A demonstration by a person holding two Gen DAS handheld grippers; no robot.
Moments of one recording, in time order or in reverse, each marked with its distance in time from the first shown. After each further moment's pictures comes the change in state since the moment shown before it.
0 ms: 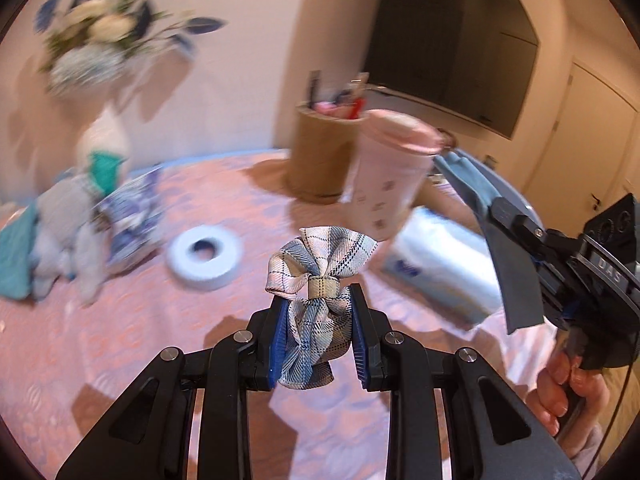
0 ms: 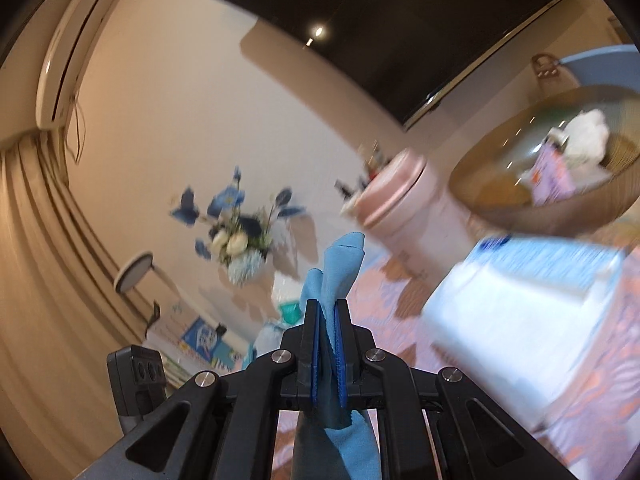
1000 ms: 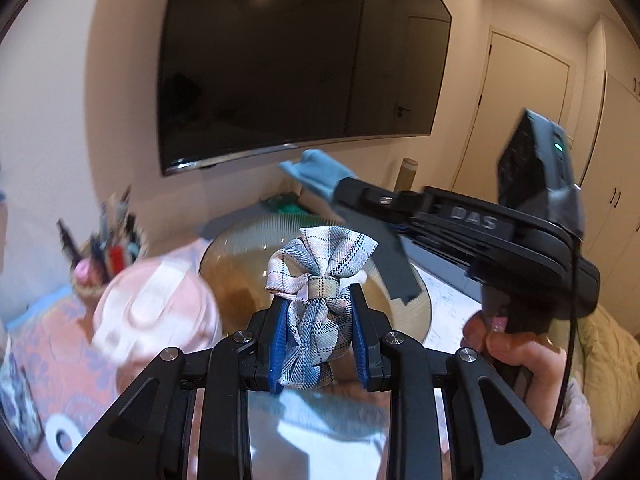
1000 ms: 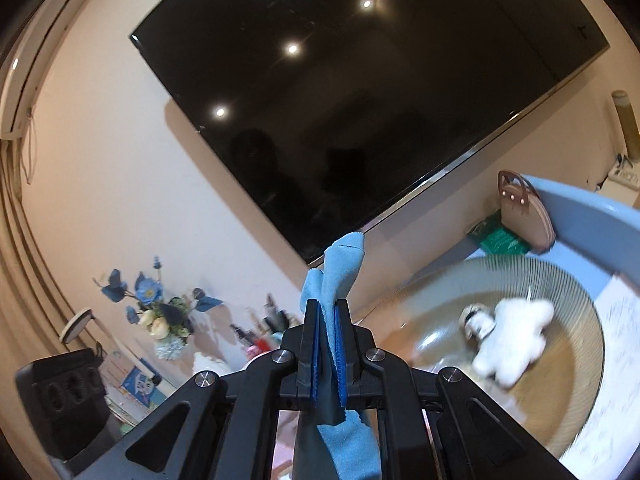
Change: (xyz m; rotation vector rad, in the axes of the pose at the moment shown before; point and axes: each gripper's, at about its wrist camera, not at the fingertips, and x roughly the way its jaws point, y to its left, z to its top) left arm 0.092 -0.157 0.124 0.227 -0.045 -0.209; right arm 0.022 -0.074 0.188 -0.105 0.012 -0.203
